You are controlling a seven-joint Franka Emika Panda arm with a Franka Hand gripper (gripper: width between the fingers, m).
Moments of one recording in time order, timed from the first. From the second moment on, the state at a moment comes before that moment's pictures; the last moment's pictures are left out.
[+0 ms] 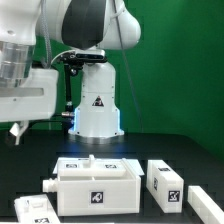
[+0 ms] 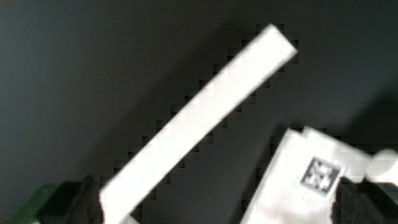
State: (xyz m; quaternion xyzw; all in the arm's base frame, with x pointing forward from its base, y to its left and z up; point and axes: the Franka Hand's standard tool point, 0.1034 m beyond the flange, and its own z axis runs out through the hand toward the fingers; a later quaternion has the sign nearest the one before) arm 0.575 -0.197 0.109 0.95 0.27 -0.10 0.07
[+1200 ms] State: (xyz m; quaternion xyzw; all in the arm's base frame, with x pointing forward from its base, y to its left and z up) arm 0.566 -0.177 0.090 0.96 -0.28 -0.05 0.01
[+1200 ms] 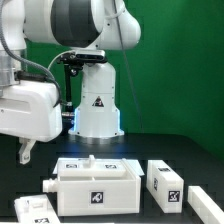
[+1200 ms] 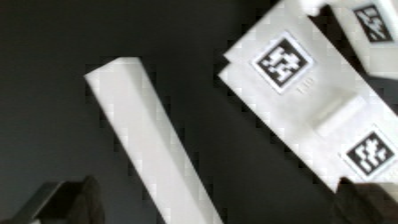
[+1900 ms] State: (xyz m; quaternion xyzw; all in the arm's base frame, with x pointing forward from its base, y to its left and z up) arm 0.590 -0.161 0.076 0.82 -0.56 -0.05 -0.02
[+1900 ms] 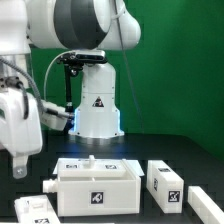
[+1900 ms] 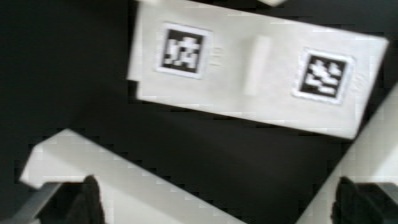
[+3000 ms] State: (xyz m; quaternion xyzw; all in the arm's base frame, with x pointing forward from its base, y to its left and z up) arm 0.587 -0.125 0.031 0.82 -0.57 -0.07 0.00
